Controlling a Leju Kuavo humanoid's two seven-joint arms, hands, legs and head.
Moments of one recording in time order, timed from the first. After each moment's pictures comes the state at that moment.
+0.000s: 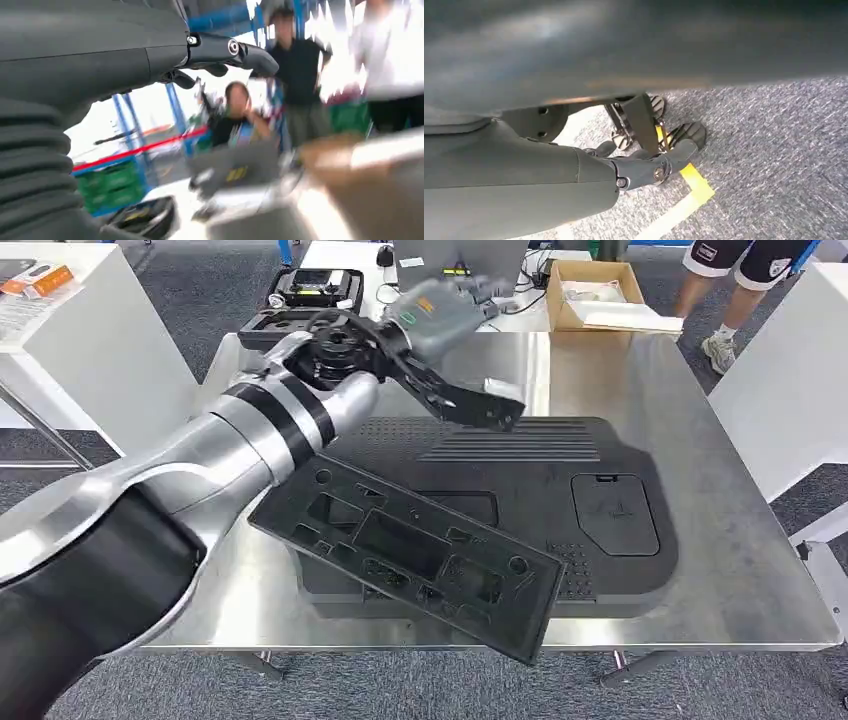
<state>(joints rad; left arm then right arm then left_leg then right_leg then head) -1.42 -0.26 -1.16 -0.47 -0.52 0.24 -0.16 -0.07 -0.03 0.02 -0.20 -0.80 0.04 -0.14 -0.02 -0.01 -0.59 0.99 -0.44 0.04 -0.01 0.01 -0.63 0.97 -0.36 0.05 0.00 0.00</state>
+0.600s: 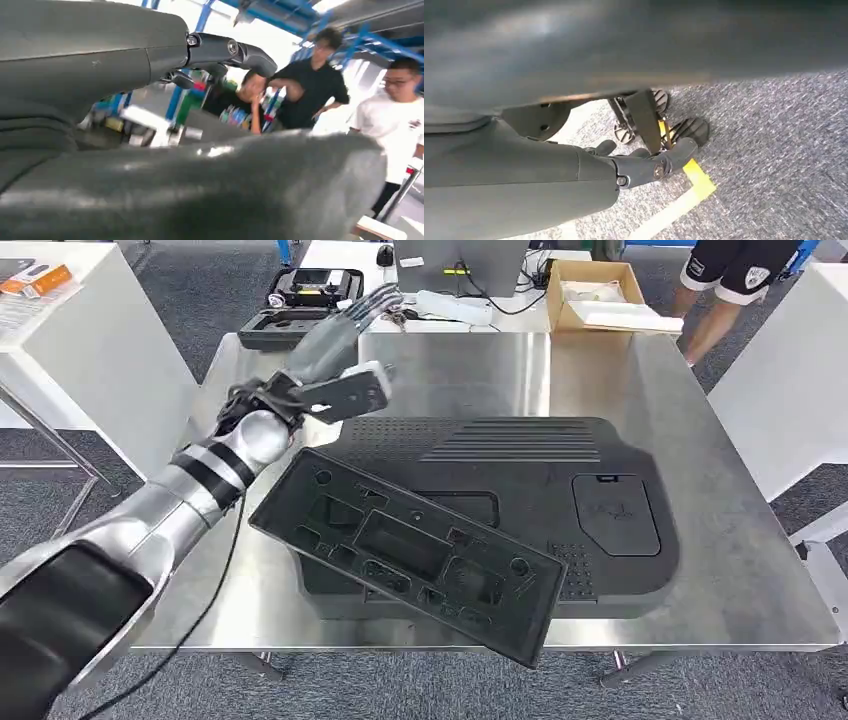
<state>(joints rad) -1.07 -0.01 -0.78 -0.72 -0.26 0.31 -0.37 -0.07 -0.03 0.02 -0.20 -0.76 0.04 -0.13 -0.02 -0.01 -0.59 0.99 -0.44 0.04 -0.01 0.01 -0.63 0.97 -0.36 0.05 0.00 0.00</state>
